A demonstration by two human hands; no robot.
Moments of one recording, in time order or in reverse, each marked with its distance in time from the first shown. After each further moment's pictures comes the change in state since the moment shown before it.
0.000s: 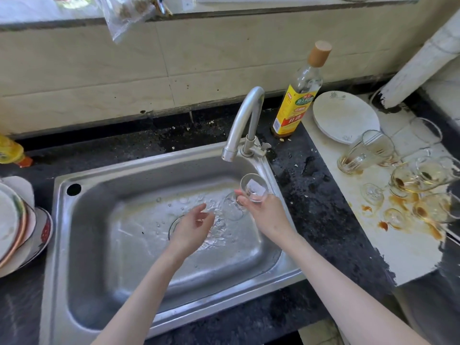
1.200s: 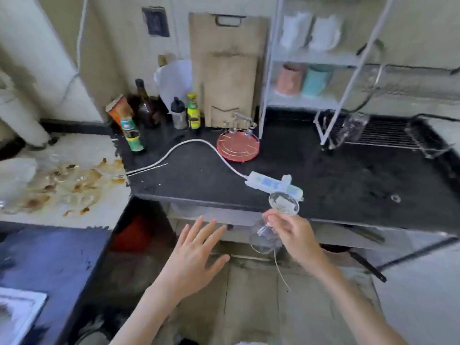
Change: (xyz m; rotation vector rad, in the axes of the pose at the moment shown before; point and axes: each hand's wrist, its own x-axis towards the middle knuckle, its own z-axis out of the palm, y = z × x) left_hand -0.374 0.071 0.374 1.165 -0.693 1.547; right_hand -0.597 0.211 -0.253 0.238 1.091 0.326
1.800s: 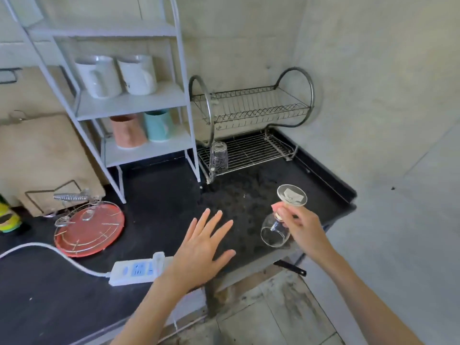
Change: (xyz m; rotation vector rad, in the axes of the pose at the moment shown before) left_hand 0.300 0.226 0.004 -0.068 0.018 0.607; right_hand 0.049 0.090 -0.289 -0.021 0.607 0.184
